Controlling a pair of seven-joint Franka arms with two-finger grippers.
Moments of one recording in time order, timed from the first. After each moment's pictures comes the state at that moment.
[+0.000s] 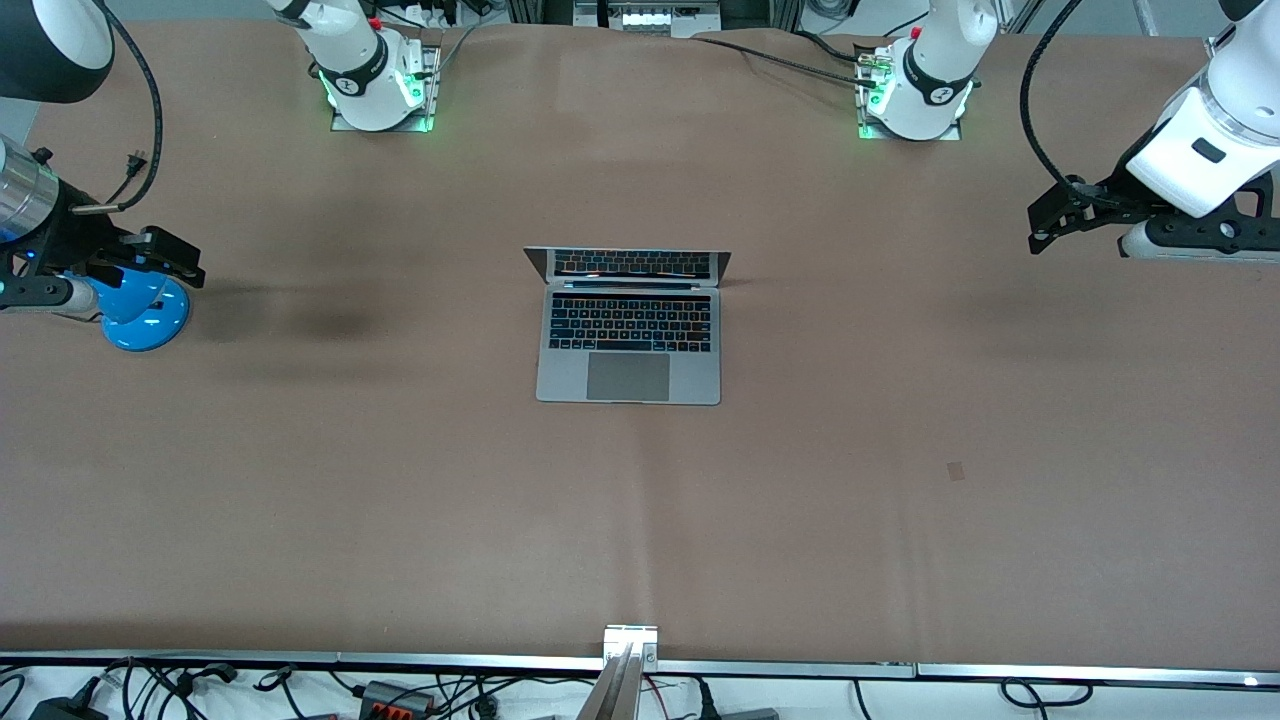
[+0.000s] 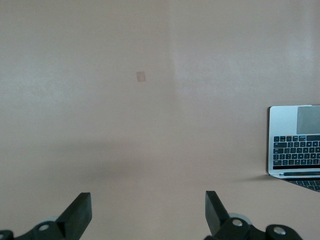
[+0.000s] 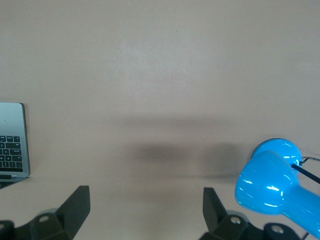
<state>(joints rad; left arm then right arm) -0.09 -0.06 -0.02 -1.68 0.00 1.65 -0.09 -0.07 0.03 0.06 -1.71 -0.01 1.72 -0.02</state>
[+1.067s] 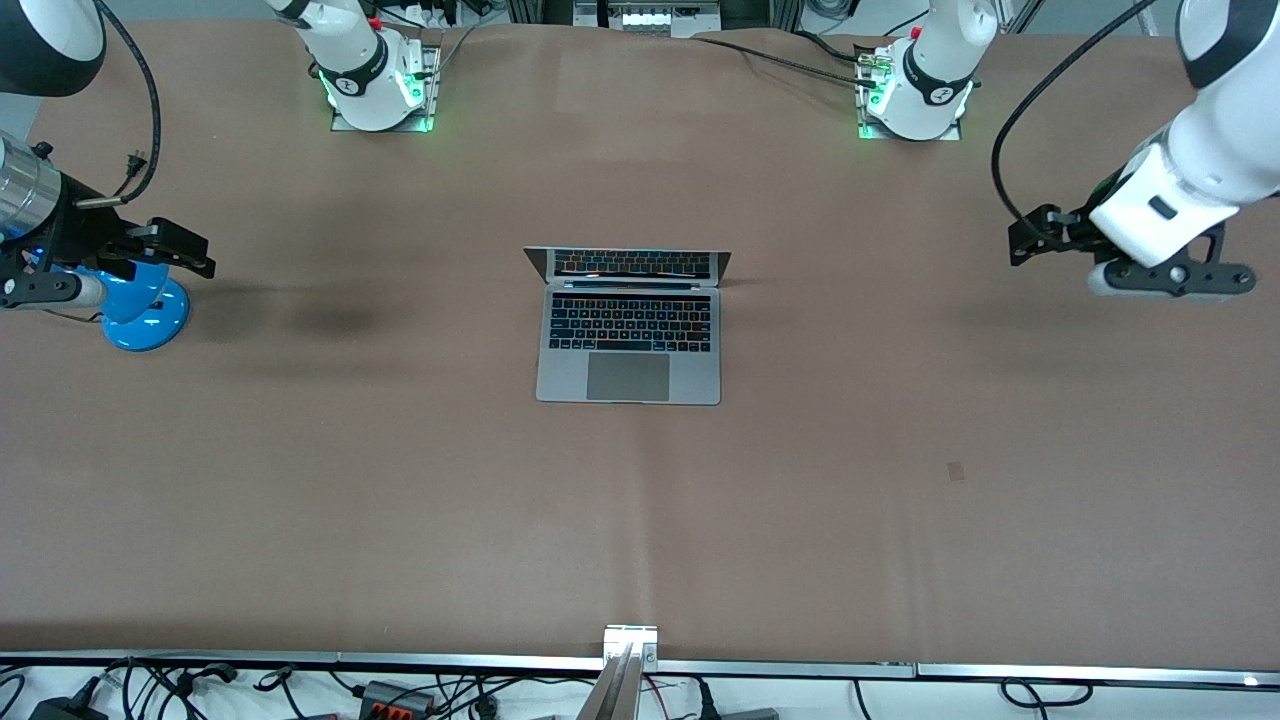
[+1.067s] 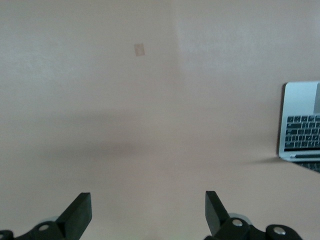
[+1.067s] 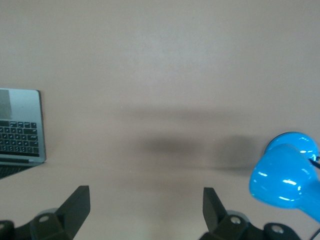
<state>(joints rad) -0.09 0.03 -0.01 -1.69 0.00 1.59 -0.05 -0.07 0.04 0.06 -1.68 0.04 1.64 -0.04</state>
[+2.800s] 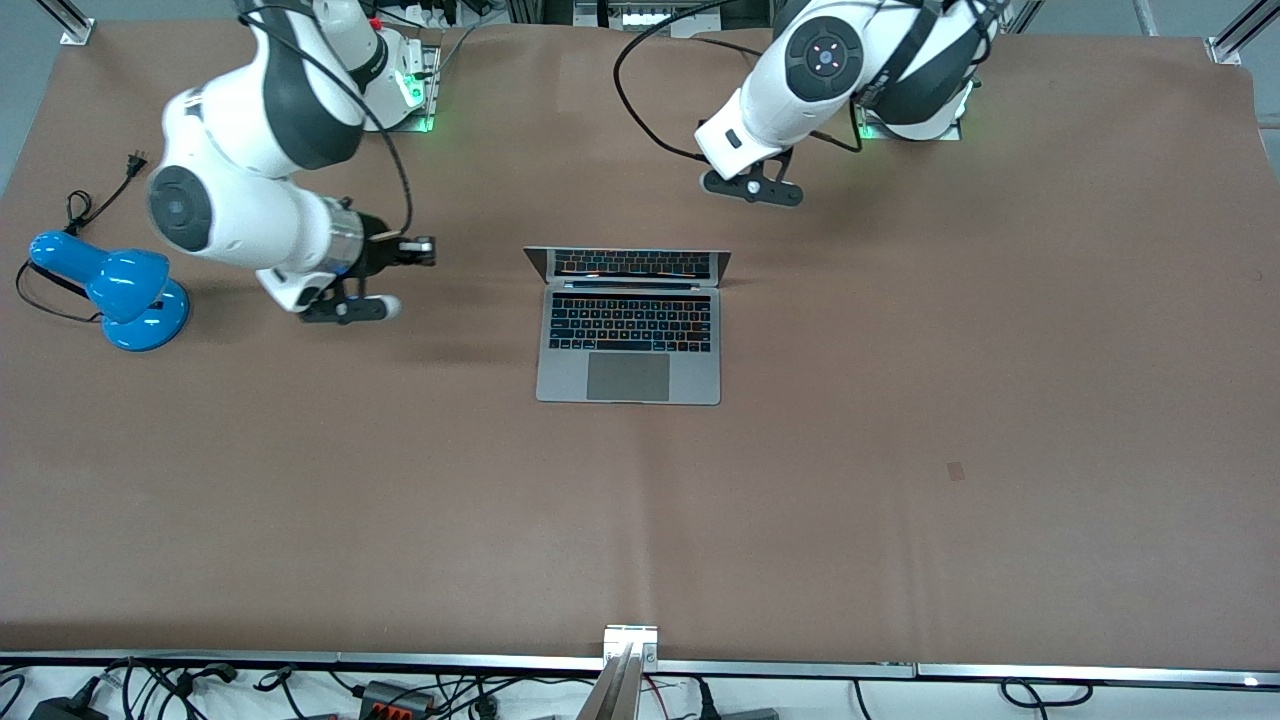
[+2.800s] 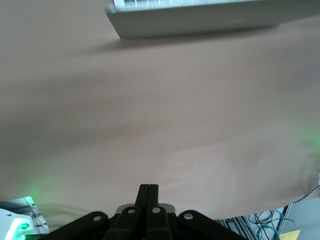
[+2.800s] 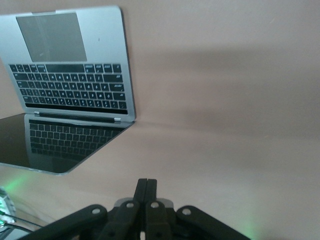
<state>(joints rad) -0.14 0.00 -0.62 -2.08 -0.40 1.84 -0.49 0.24 0.11 0.08 -2.03 0.38 1.86 0.19</state>
